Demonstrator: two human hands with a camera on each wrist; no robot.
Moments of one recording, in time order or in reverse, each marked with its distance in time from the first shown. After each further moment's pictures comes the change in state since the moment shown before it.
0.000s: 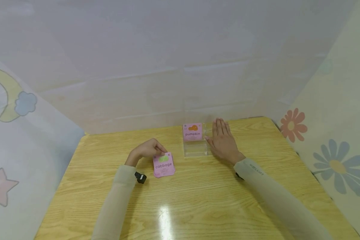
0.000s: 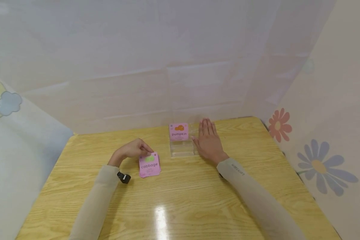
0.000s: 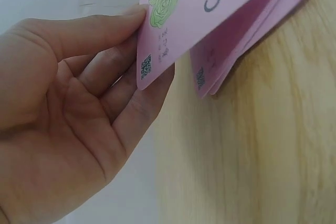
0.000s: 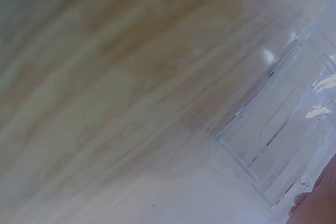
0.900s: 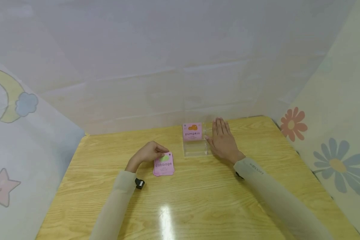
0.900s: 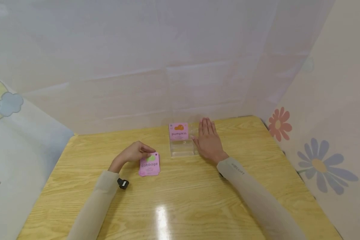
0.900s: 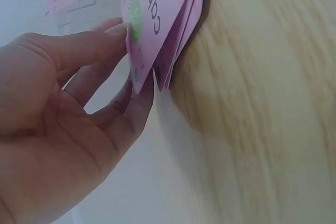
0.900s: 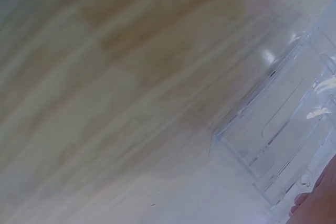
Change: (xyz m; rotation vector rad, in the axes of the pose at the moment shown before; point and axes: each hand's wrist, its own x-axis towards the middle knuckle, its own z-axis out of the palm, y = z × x) left_hand -0.005 -0.006 0.018 0.149 0.128 0.056; right_hand -0.002 -0.001 -0.003 0.005 0.021 -0.005
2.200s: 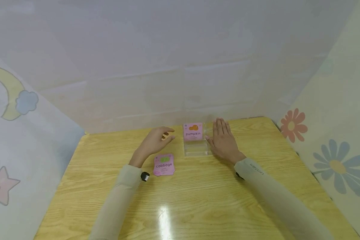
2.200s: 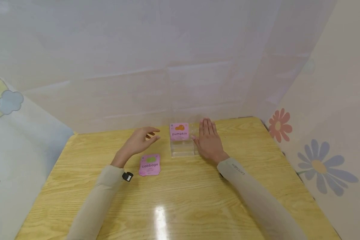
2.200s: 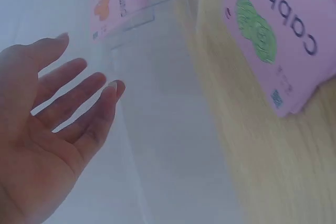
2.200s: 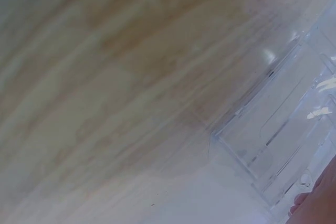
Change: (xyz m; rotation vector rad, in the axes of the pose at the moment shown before) left_hand 0.013 0.060 -0.016 0.206 0.266 0.180; right_hand 0.001 -0.002 -0.004 0.019 -0.068 0.026
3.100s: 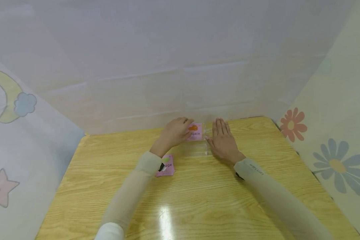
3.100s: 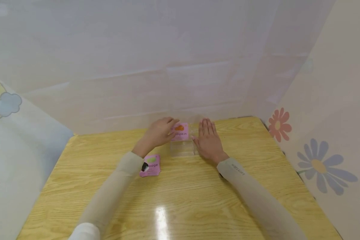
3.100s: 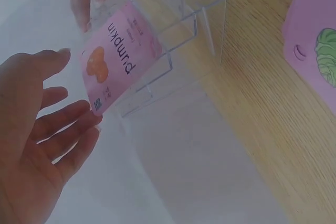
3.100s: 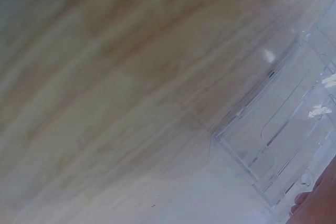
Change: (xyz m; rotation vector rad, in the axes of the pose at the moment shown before) left_hand 0.063 0.049 0.024 0.558 0.052 0.287; right_hand -0.003 -0.001 0.001 -0.033 -0.007 0.011
